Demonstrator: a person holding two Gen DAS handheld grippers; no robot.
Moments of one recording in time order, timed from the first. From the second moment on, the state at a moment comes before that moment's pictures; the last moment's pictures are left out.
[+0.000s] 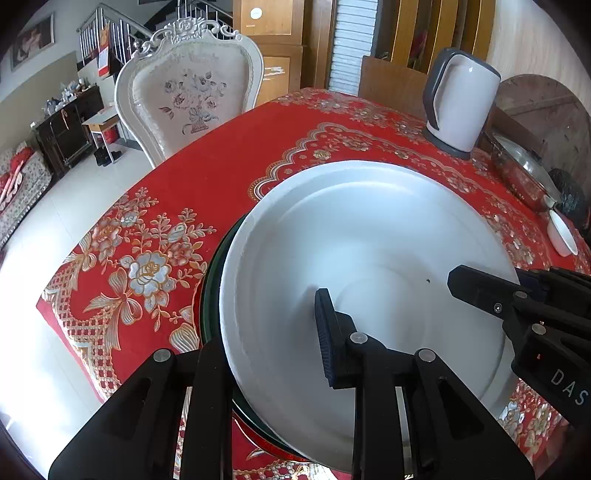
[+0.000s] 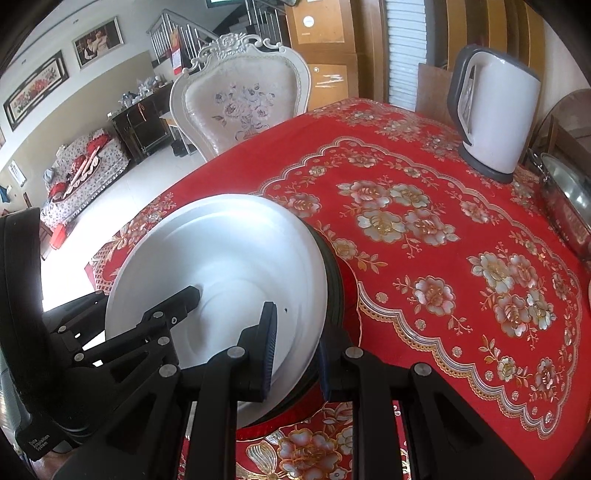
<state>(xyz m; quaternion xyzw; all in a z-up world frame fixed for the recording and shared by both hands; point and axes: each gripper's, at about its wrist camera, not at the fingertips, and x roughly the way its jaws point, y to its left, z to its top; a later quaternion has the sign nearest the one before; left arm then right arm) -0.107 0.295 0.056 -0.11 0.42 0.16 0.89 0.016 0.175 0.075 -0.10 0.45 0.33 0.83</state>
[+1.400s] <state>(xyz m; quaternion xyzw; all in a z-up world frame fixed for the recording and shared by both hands) -0.121 0.295 0.082 -0.09 0.36 0.21 0.90 0.017 0.146 0.086 -0.07 0.44 0.30 0.84</state>
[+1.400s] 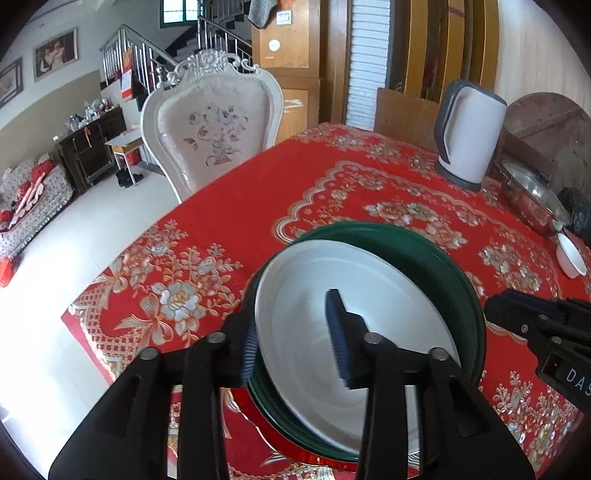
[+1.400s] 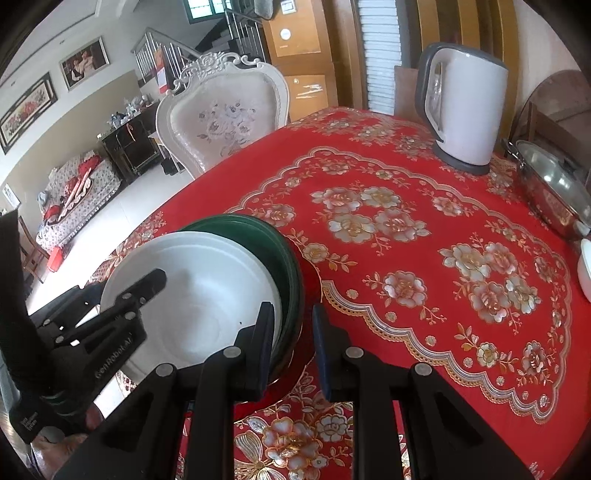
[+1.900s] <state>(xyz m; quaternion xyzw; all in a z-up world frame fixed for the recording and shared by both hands) -0.122 0.284 0.093 -0.09 0.34 0.21 0.91 0.016 0.128 0.088 -0.05 0.44 0.30 0.84</state>
